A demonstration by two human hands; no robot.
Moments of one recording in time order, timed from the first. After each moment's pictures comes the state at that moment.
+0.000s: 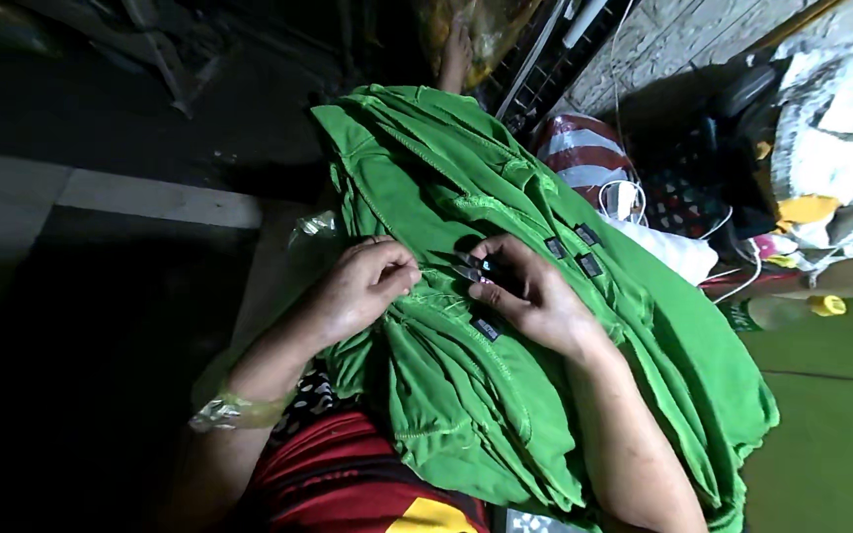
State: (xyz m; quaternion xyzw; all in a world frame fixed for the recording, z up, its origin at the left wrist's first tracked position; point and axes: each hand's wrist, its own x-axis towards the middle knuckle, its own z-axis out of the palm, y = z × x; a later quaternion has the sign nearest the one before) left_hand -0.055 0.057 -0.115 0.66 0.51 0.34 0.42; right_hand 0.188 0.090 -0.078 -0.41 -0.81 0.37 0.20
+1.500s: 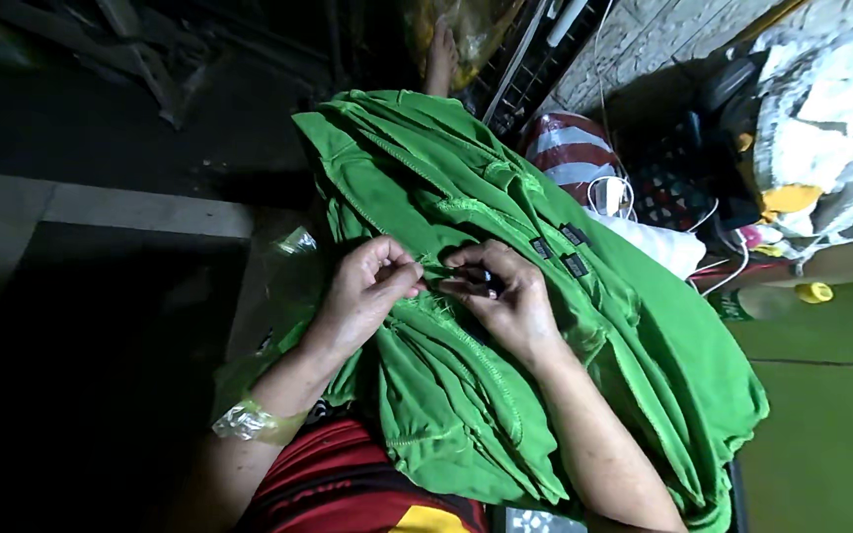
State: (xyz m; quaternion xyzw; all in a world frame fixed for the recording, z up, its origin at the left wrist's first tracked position) left_hand -0.023 0.053 -0.120 0.49 0.48 0.51 0.52; right_hand 0.170 0.081 -0.099 -0.40 -0.81 0.26 0.35
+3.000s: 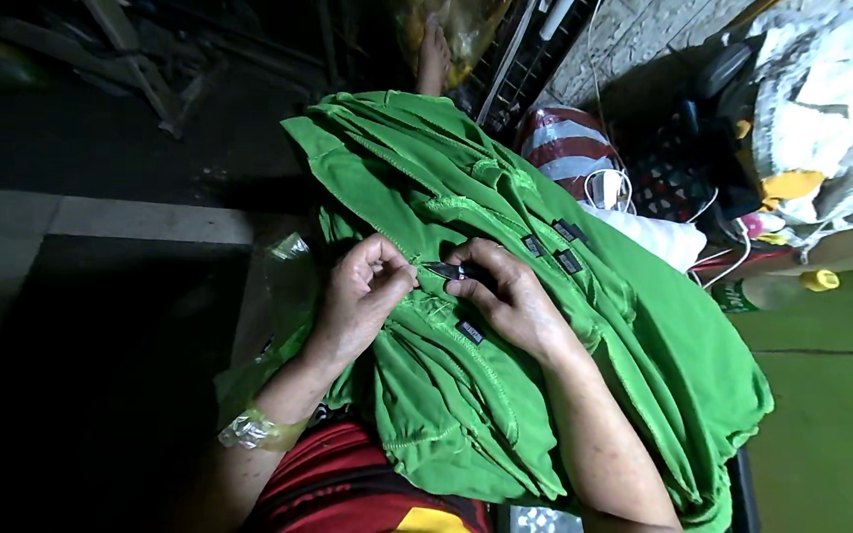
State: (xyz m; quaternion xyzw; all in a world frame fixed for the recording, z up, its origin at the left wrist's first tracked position) left_hand -0.019 0.051 -0.126 0.52 0.47 0.55 0.45; right_hand 0.180 0.086 -0.090 -0.41 -0.82 0.31 0.26
